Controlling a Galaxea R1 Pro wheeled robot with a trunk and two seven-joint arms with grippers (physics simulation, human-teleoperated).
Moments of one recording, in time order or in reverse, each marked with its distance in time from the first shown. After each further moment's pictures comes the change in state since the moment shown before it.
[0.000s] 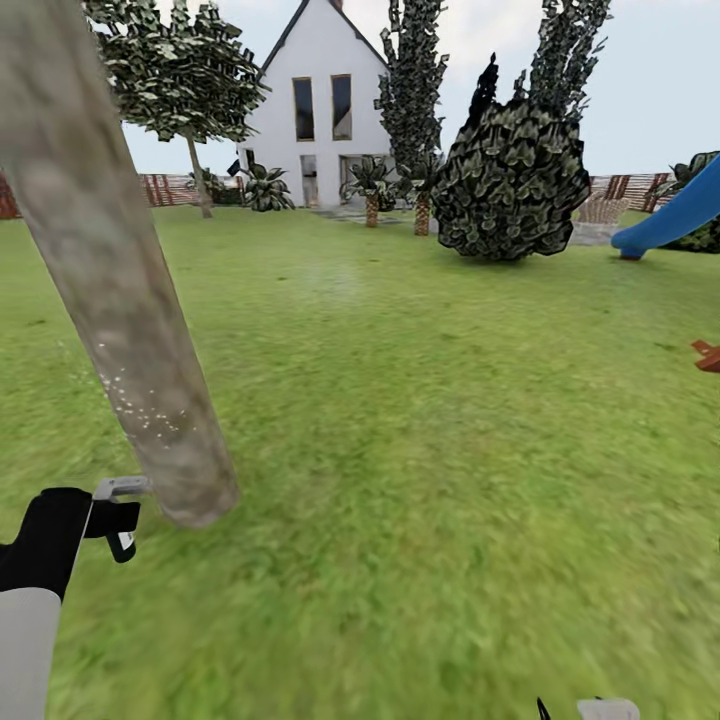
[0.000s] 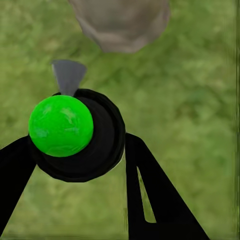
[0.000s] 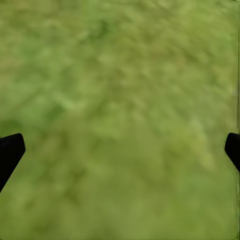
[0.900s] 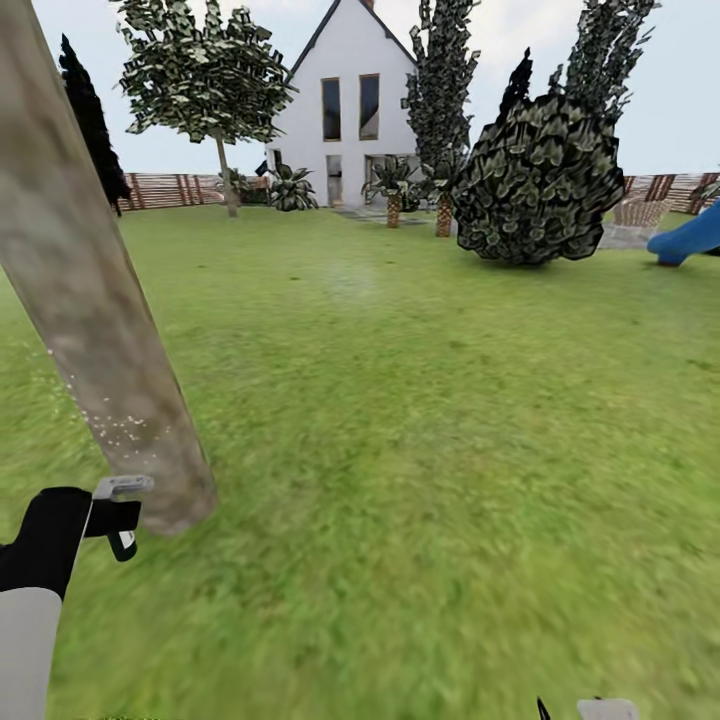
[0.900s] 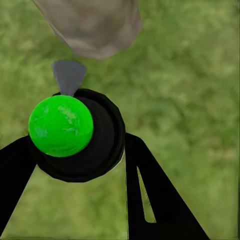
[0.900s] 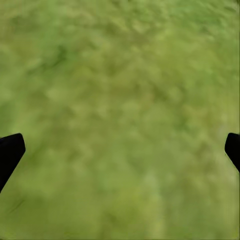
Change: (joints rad) left arm 0.000 -0.002 0.003 -0.006 0.006 0.002 0.000; right arm 0.000 0.000 0.001 0.000 0.000 0.000 0.000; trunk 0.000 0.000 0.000
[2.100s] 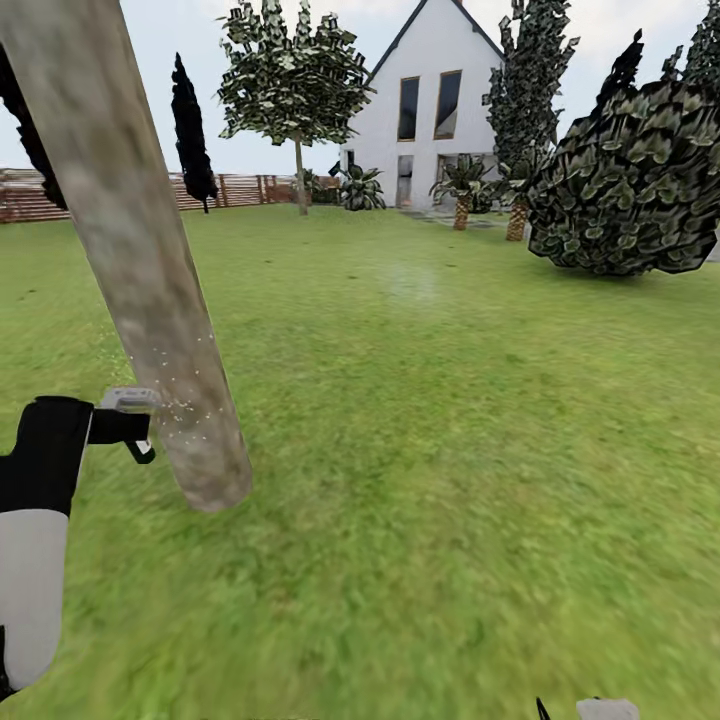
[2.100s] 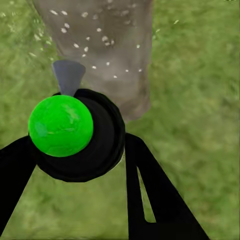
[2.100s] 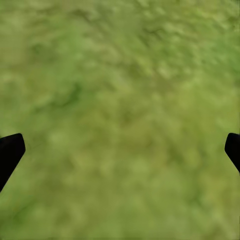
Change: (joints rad) left arm -0.219 0.023 -0.140 -0.149 0.020 0.118 -0.096; right arm 0.000 0.002 0.000 0.000 0.000 0.001 0.001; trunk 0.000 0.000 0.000
